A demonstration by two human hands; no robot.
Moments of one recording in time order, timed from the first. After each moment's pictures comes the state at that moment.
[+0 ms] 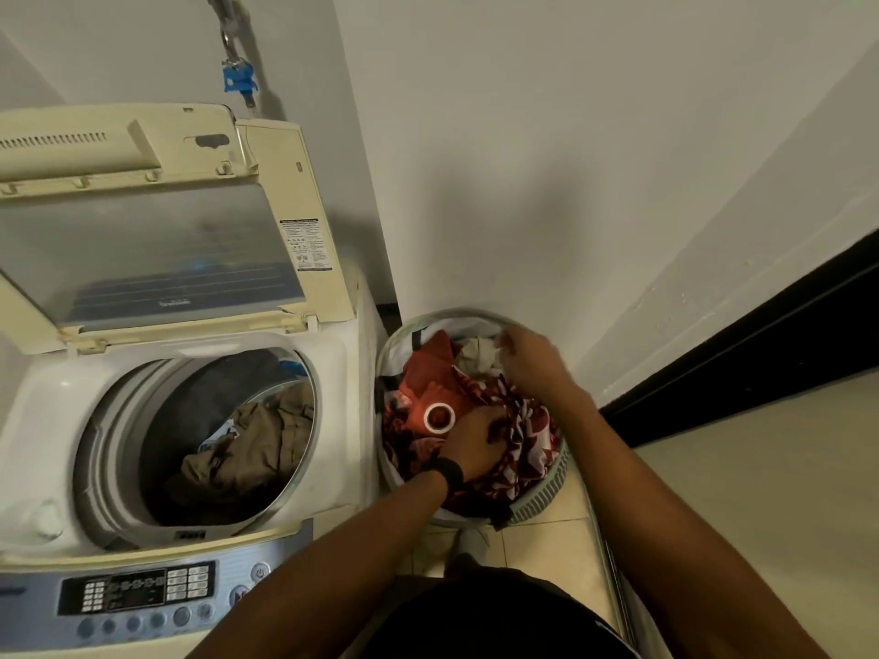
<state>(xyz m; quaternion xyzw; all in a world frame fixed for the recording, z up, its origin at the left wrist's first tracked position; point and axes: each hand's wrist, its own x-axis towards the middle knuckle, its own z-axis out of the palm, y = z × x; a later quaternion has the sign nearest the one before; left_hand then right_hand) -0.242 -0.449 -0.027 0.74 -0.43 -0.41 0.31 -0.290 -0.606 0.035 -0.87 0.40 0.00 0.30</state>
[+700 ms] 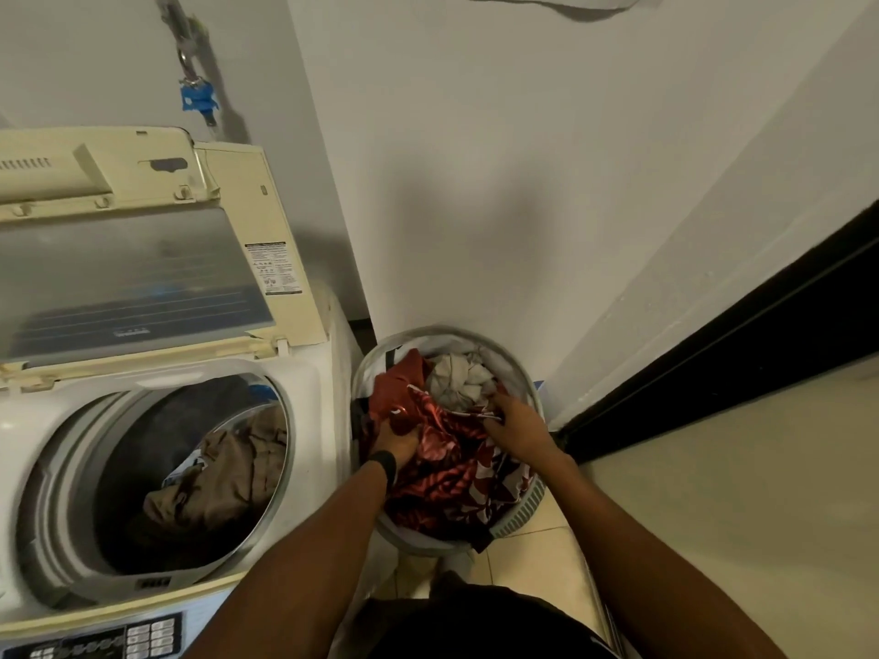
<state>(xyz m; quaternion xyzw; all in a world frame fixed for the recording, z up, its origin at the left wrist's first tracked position) -0.167 -0.439 -0.106 0.79 -0.03 -0.49 0.37 -0.337 -0.584 -0.035 -0.81 0.44 0.06 0.38</state>
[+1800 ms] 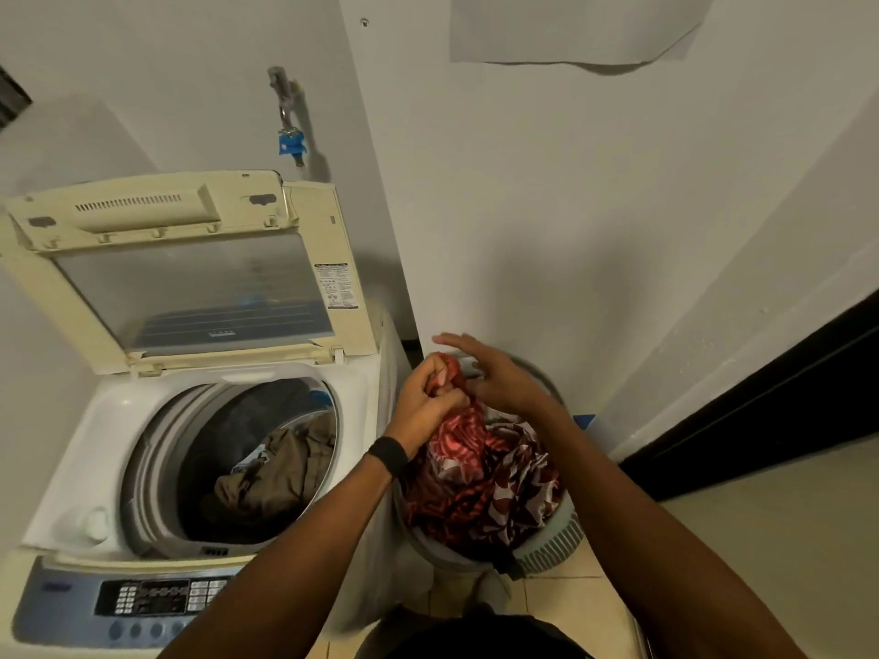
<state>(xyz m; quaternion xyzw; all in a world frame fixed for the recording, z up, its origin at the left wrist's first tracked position) -0.164 -0.444 0.073 0.71 -0.29 -0.34 0.55 -0.248 -0.597 0.064 -0.84 0.15 -0.03 0.53</state>
